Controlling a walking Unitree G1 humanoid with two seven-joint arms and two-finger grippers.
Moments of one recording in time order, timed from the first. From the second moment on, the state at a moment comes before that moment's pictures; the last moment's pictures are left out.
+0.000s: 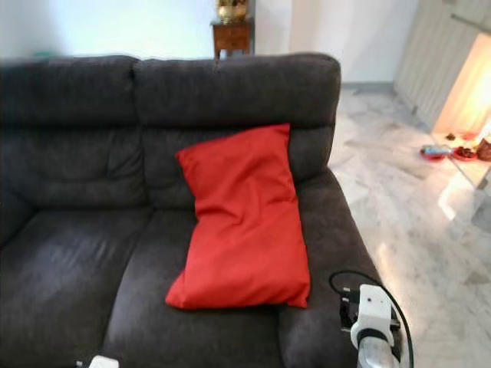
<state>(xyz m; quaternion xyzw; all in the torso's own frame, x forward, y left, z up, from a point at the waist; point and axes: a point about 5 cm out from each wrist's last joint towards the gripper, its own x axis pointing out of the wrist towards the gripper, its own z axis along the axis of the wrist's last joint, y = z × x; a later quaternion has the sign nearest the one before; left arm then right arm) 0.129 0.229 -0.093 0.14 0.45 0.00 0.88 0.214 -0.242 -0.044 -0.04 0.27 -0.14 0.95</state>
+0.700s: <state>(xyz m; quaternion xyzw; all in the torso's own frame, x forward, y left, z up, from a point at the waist) 0.118 0.231 -0.096 0.14 0.47 0.00 0.87 0.214 -0.239 -0.045 -0.05 0.28 -0.11 0.95</state>
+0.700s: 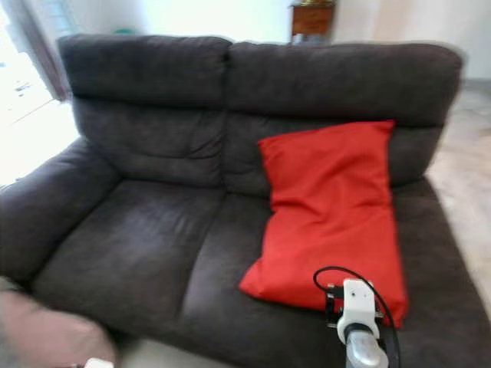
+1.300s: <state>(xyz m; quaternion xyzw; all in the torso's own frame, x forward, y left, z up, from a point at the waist) 0.140 0.206 -0.093 0.13 0.43 -0.02 0.89 0.210 -0.242 -0.047 -0.06 0.29 -0.11 0.95</state>
